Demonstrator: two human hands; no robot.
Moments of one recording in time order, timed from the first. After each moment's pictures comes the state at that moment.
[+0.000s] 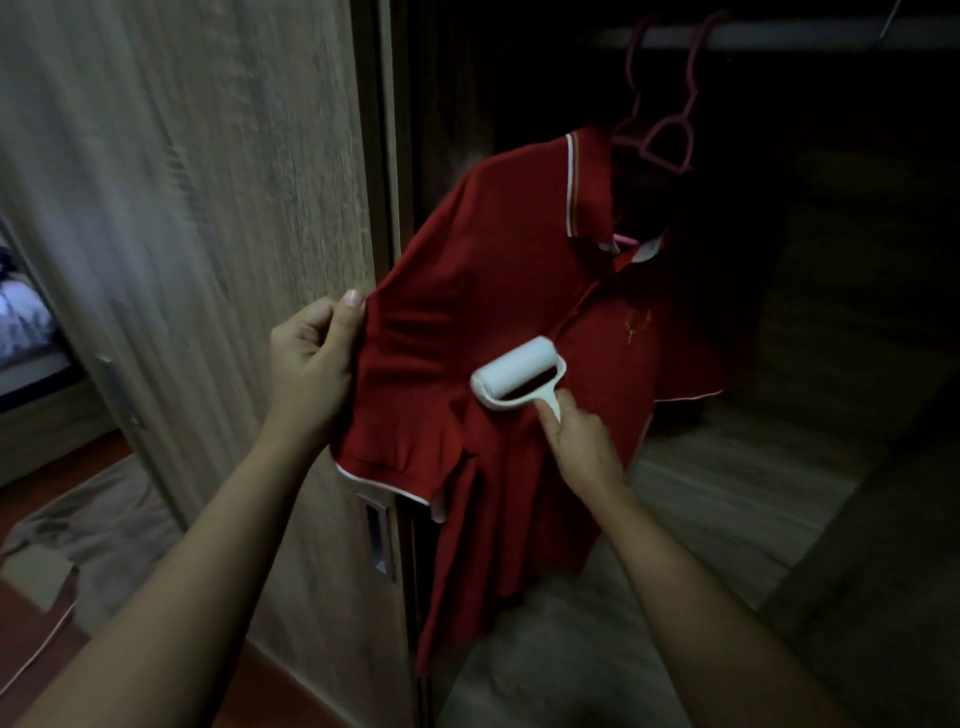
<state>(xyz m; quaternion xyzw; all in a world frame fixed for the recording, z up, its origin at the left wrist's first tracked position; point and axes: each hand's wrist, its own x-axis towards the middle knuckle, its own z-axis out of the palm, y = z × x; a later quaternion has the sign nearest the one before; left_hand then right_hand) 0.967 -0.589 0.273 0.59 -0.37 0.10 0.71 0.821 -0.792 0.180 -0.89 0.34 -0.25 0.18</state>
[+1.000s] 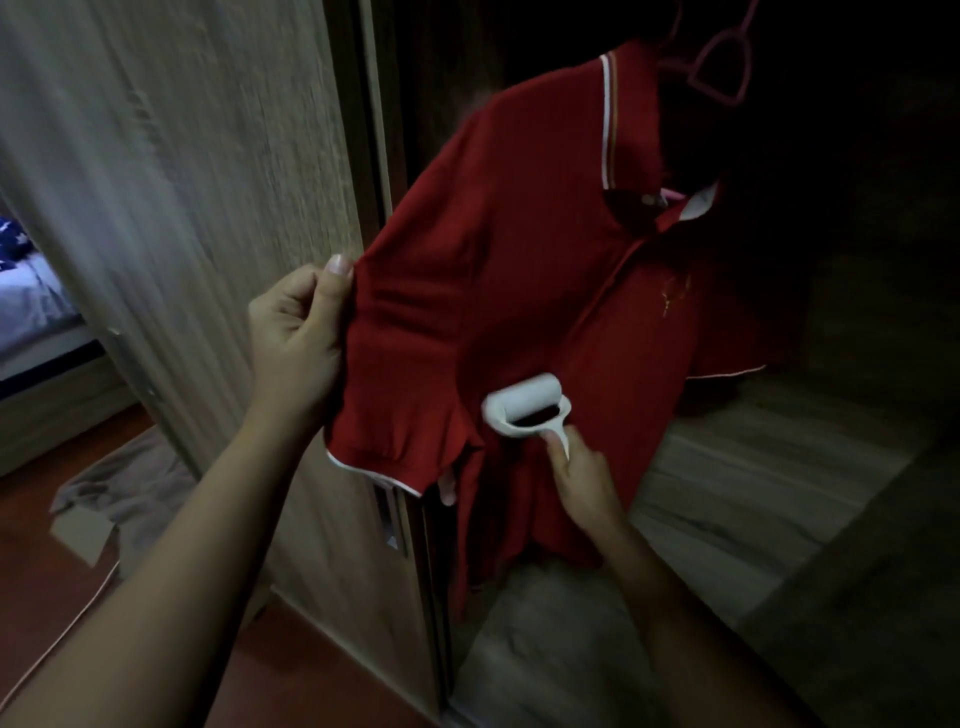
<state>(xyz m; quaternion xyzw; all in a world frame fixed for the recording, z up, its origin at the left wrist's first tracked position) 0.969 -0.591 0.272 0.60 -0.36 0.13 0.70 0.820 -0.789 0.098 -0.83 0.34 -0.25 0.36</state>
